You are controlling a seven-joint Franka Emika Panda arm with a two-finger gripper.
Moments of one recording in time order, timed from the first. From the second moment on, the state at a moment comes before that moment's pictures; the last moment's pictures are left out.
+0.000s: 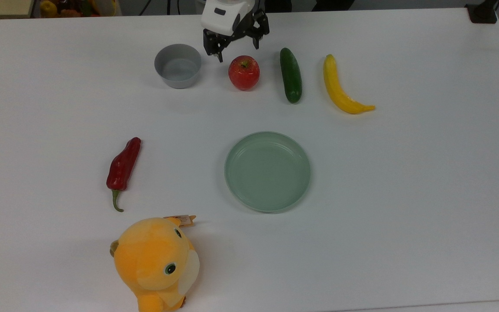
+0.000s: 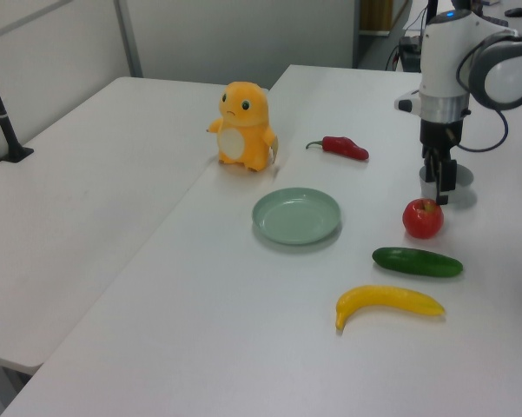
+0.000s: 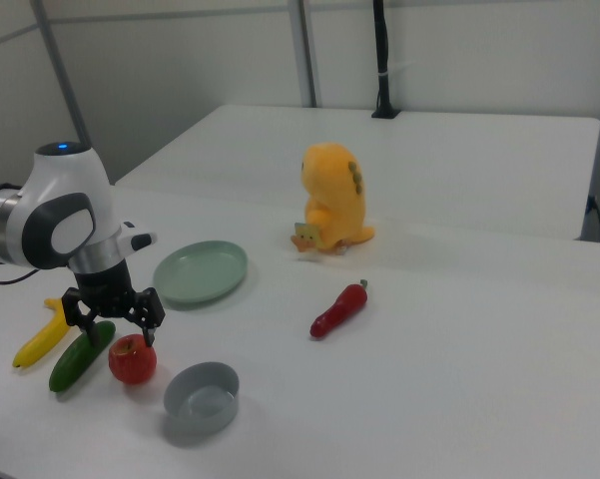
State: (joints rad) arm 0.31 -0.13 -0.11 -2.36 0.03 2.19 -0.26
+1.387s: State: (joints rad) arm 0.22 -0.08 0.03 -2.39 0.03 2.30 -0.23
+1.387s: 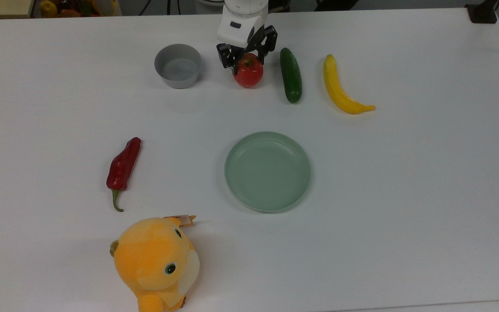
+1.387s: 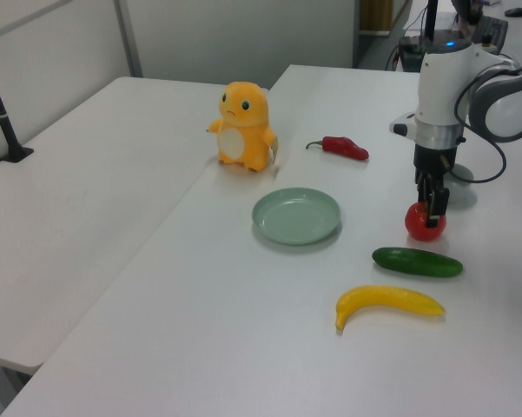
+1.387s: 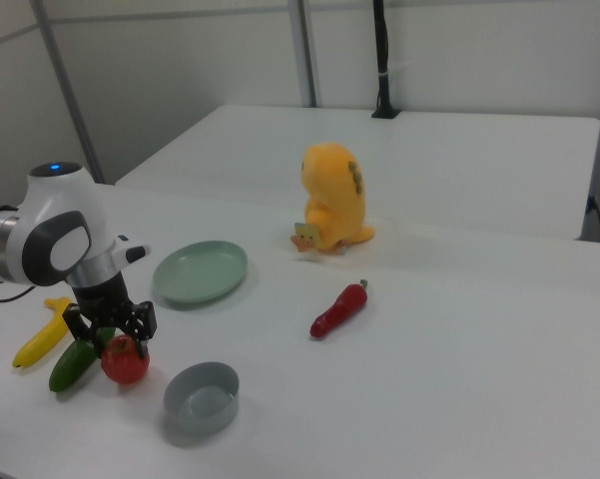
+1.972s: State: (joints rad) arm 0.13 -0.10 0.03 -2.13 0.02 1.97 -0.23
